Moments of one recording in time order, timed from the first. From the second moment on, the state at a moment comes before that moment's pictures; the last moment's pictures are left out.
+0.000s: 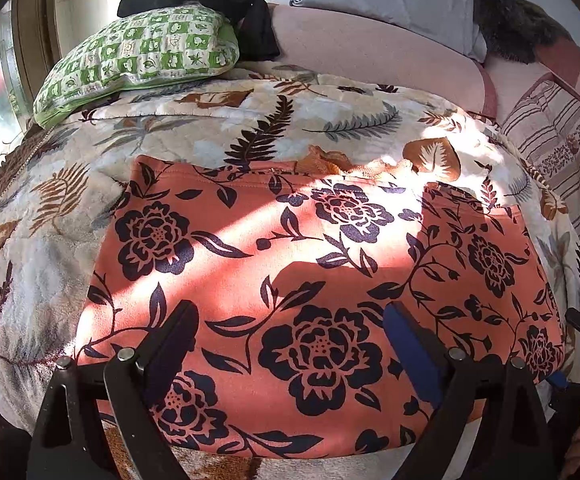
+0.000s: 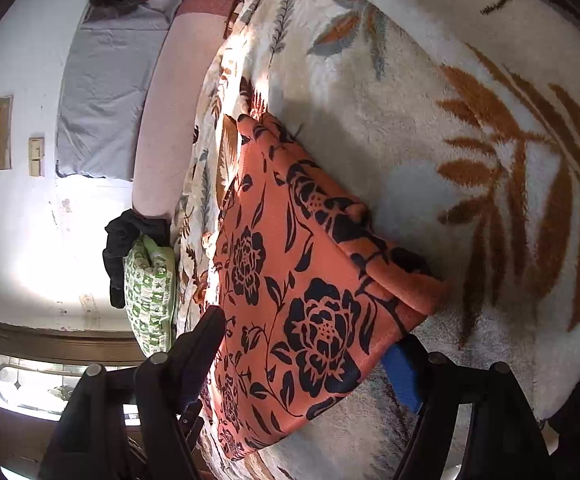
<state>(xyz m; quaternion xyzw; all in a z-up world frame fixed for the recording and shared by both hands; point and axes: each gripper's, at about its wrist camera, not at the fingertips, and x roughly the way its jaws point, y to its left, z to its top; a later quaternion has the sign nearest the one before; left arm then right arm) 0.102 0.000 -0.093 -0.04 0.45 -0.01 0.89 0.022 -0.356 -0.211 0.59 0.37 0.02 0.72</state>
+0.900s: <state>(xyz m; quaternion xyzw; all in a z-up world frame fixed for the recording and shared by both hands) 0.110 -0.036 -0.135 0.06 0.48 -0.03 0.88 0.048 -0.345 -0.213 0.49 0.41 0.02 0.77</state>
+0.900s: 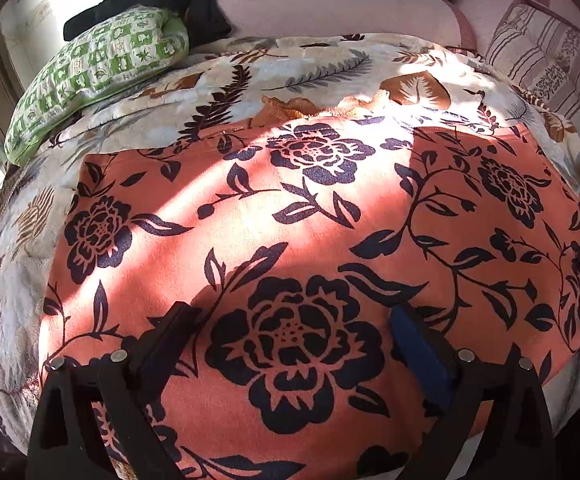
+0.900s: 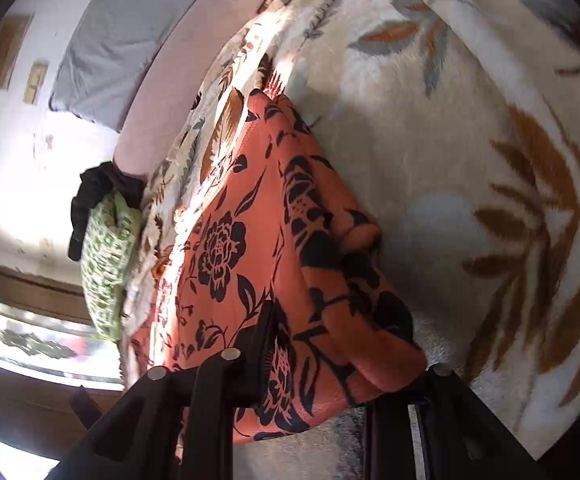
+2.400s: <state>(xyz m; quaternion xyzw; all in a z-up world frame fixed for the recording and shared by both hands) 0.002 0.252 -0.105 -0.28 0.34 0.14 0.89 0.095 0.042 -0.133 0.15 0.49 0.29 0.81</state>
